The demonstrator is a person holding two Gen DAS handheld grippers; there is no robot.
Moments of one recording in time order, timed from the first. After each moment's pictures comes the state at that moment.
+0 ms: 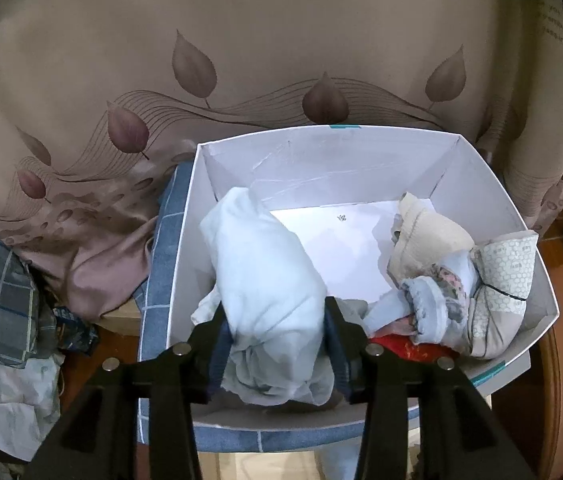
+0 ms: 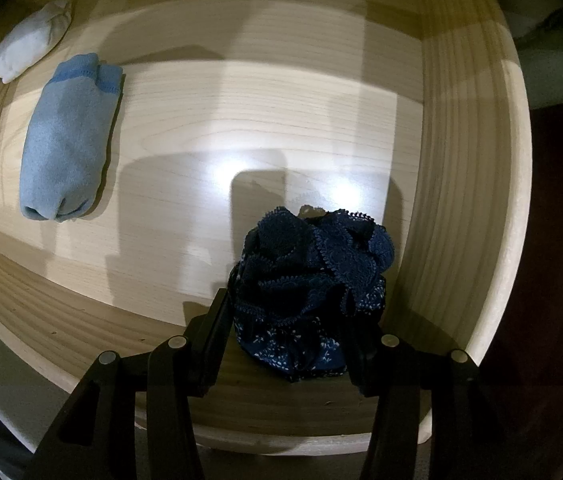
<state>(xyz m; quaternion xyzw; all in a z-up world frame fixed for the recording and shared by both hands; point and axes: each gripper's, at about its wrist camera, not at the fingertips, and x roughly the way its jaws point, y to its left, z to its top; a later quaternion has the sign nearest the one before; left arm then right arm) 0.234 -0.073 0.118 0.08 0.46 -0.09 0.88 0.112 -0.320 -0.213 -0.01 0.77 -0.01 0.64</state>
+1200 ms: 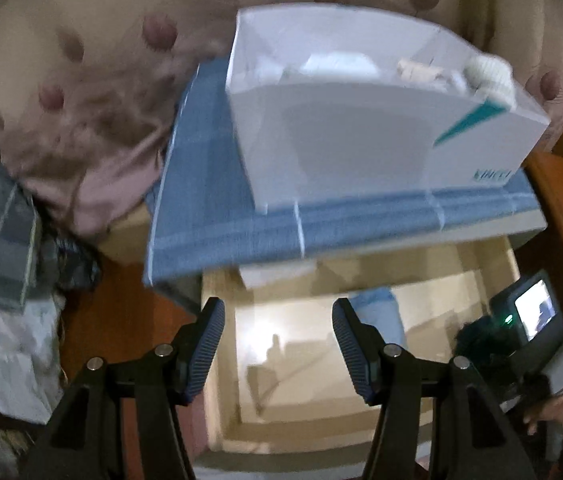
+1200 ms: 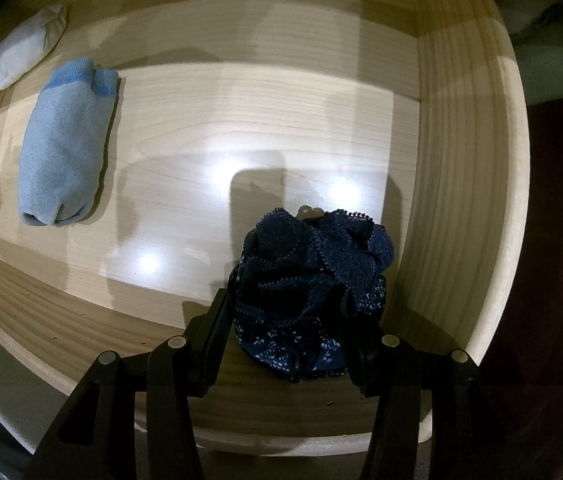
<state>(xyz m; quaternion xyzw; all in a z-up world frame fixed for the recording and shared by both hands) 0.095 0.001 0.040 0.08 0.53 -0.09 0.84 0.115 -0.318 -0.208 -0.01 0.77 -0.02 0.64</state>
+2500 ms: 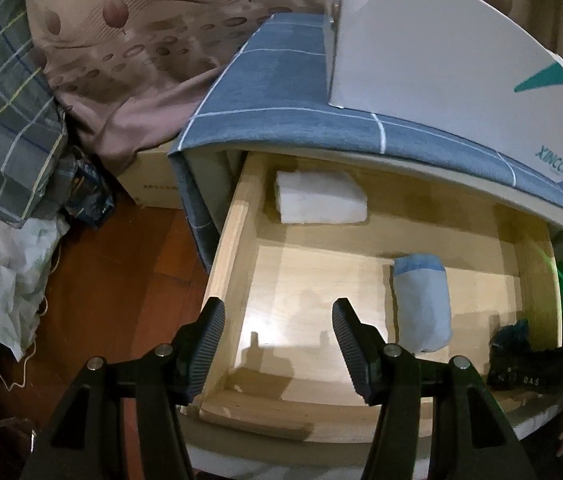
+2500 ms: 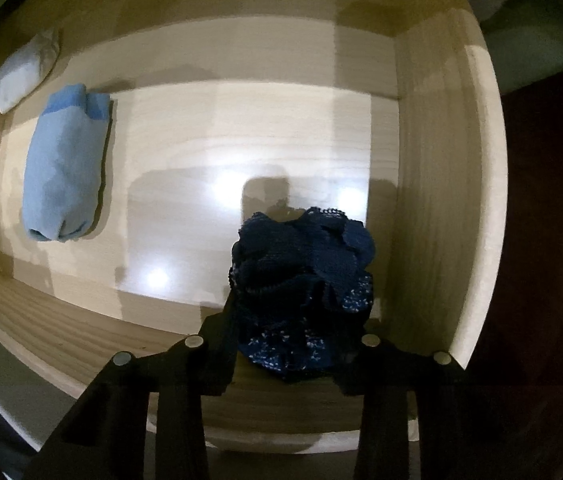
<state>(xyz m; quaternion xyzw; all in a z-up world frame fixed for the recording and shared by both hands) 0.063 0.039 -0.021 0.01 0.53 0.00 0.85 0.112 -0.333 -0.200 0.03 0.76 -0.03 0.65</state>
